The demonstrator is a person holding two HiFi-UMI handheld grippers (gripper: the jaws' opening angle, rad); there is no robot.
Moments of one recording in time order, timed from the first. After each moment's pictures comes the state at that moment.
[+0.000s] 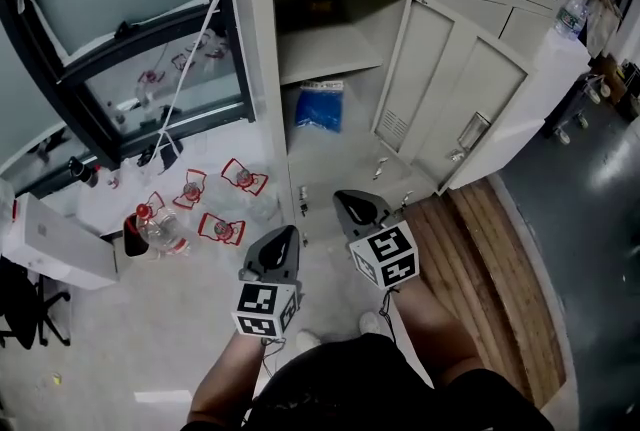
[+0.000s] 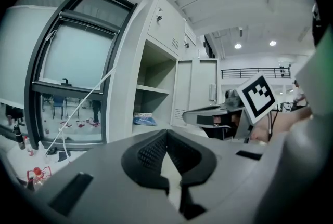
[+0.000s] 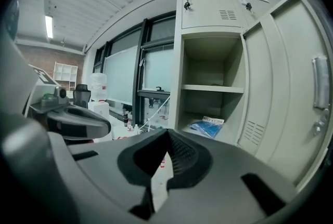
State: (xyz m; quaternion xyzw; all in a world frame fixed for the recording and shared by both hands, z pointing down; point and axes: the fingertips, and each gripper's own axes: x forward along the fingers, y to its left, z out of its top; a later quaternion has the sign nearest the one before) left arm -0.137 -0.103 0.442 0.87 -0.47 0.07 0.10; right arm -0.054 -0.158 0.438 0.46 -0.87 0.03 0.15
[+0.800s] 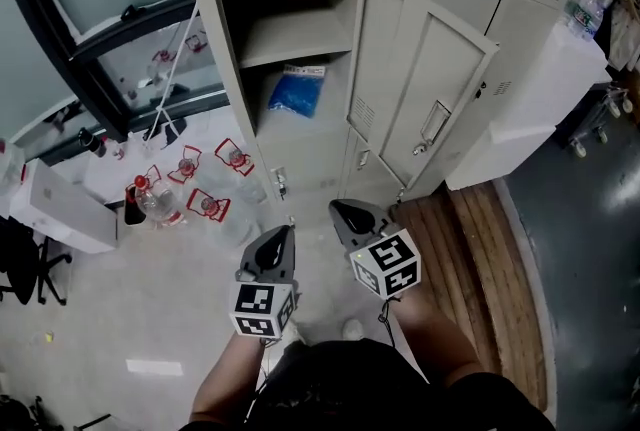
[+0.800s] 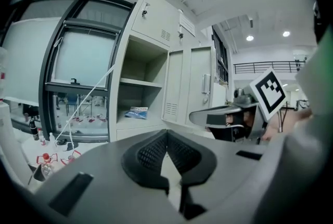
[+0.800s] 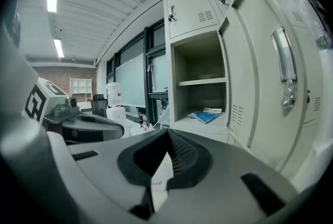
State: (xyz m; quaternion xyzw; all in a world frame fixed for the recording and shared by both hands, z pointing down) left arm -0.030 -0.064 0.457 0.83 -0.54 0.09 0.11; right arm 0.046 -0.109 0.453 0.39 -0.91 0.07 0.12
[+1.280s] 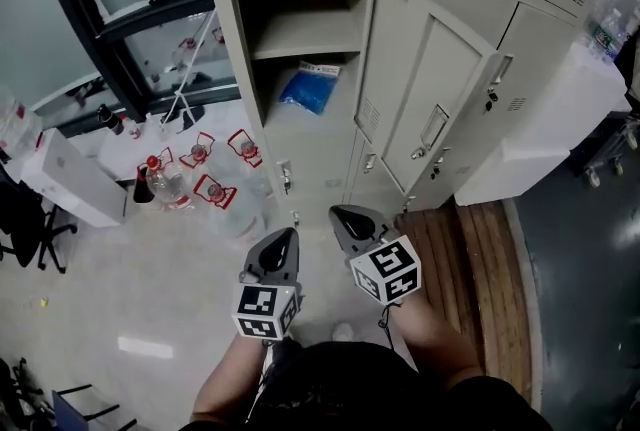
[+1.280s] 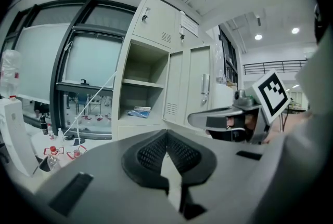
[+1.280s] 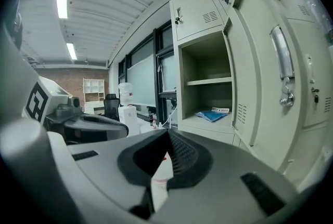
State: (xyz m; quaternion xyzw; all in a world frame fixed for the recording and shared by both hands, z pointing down) left arm 0.001 -0.040 0.460 0.80 -0.58 0.07 0.12; right arm 0.064 -0.087 0.457 0.33 -0.94 0.06 0.12
